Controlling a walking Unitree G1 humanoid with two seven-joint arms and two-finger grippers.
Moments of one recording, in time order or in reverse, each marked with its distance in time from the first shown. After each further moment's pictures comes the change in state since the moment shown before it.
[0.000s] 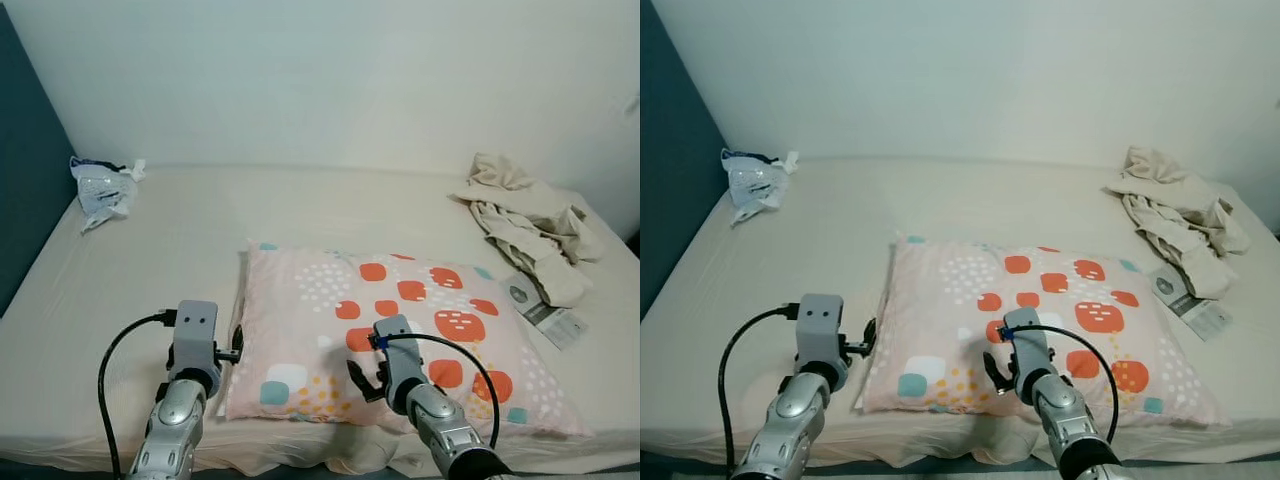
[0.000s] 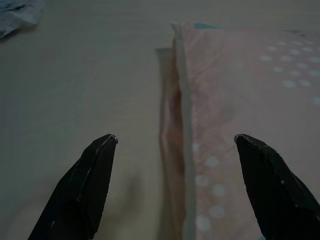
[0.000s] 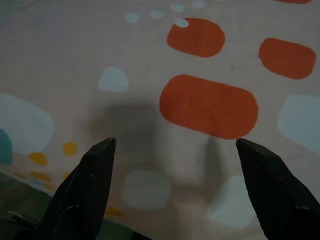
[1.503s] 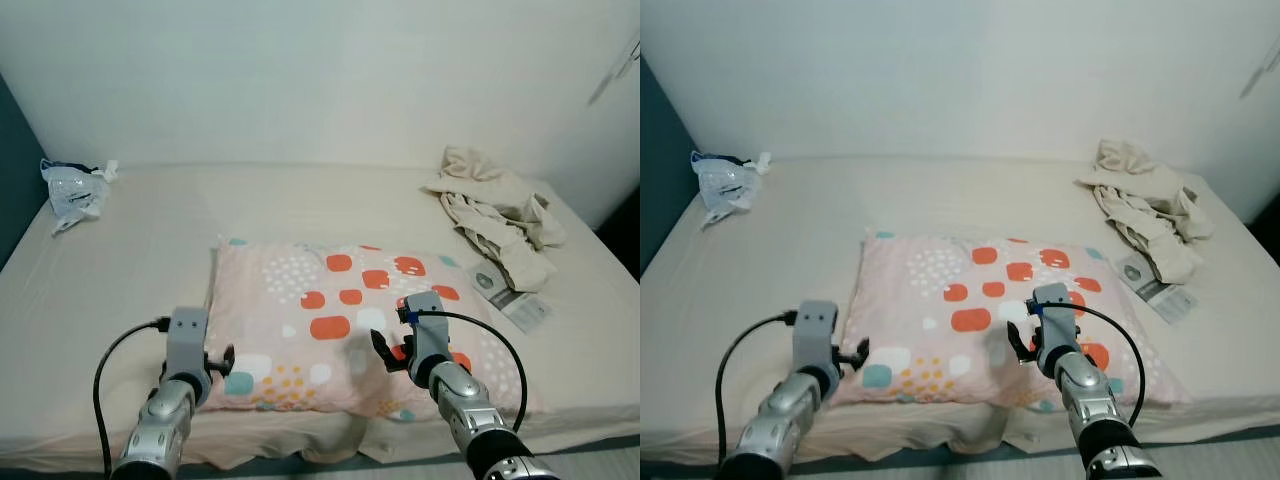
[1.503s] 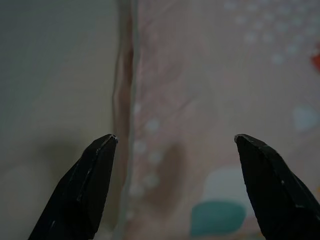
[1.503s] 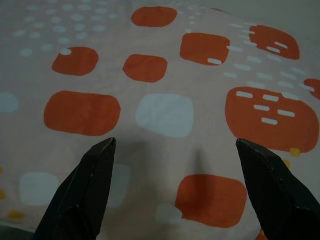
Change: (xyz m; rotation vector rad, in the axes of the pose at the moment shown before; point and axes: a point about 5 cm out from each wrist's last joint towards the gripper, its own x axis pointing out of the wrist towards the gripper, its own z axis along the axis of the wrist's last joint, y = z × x) left arm 0.021 0.013 -0.012 -0.100 0.178 -0.024; right arm -0.004 -0.038 0.027 0.052 -0.114 -0.101
